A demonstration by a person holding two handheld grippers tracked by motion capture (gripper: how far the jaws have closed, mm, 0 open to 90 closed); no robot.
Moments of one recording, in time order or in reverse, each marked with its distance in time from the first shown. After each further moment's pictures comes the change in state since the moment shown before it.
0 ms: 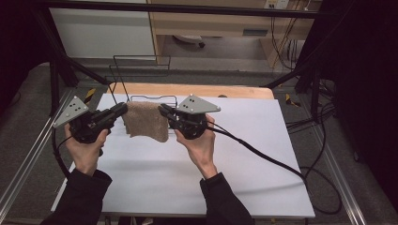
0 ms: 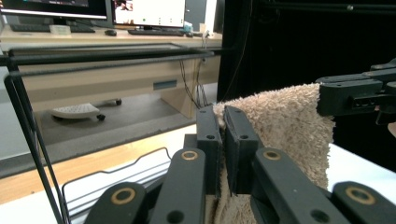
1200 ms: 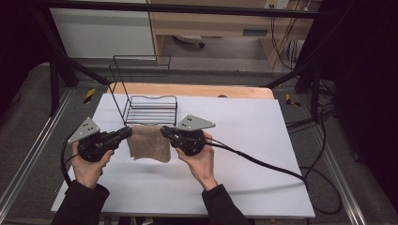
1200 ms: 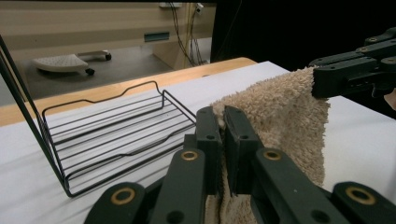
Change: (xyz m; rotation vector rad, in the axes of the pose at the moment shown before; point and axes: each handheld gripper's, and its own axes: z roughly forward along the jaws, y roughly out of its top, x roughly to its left) left arm -0.005 -0.058 -0.007 0.186 -0.034 -0.033; right arm 0.009 -0.057 0.004 0.132 0.055 0.063
